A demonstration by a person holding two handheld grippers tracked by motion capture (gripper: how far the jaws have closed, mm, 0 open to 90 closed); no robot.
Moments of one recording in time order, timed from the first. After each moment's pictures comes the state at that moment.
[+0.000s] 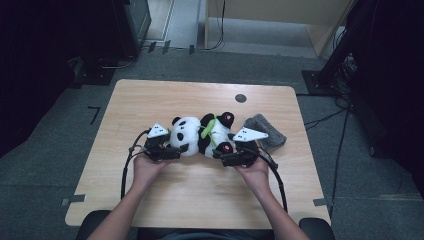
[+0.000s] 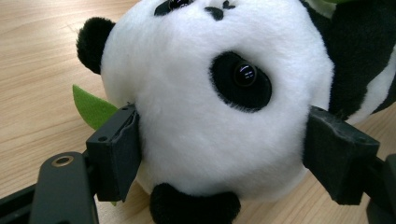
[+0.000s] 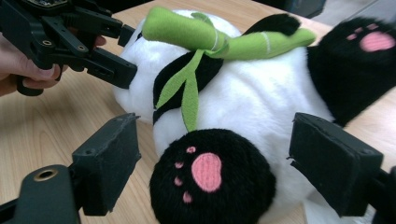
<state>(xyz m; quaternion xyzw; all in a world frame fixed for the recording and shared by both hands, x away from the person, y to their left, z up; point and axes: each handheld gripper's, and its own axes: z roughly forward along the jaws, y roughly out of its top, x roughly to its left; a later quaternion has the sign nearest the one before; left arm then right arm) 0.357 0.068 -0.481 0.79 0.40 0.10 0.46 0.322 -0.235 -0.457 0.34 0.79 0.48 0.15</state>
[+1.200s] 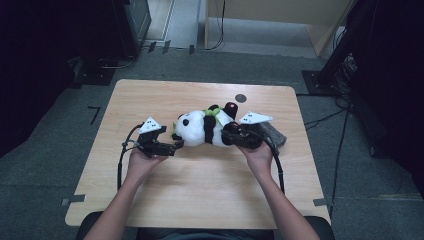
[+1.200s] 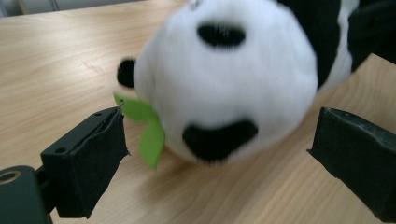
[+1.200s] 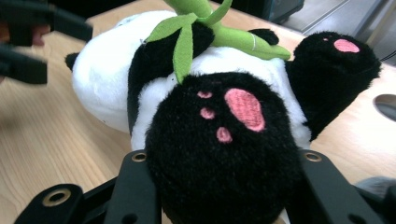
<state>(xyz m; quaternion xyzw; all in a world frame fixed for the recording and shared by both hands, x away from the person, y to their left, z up) 0.361 0.085 -0.465 0.79 0.36 0.11 0.49 0.361 -0.257 -0.436 0.38 0.78 0.47 0.16</state>
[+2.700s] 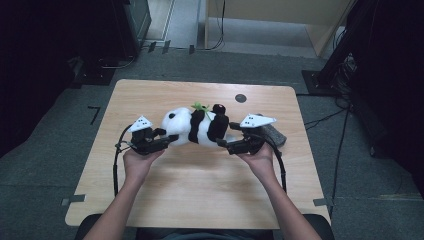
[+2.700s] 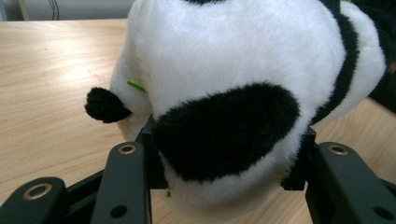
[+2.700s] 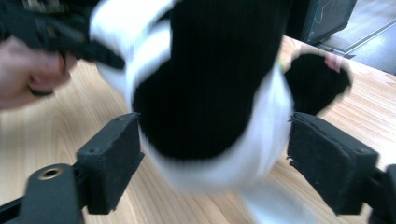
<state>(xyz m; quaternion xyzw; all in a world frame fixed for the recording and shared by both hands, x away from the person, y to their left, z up) 0.357 0.101 -0.444 0.74 0.40 0.08 0.53 0.344 -0.252 -0.429 0.31 0.79 0.51 0.13</state>
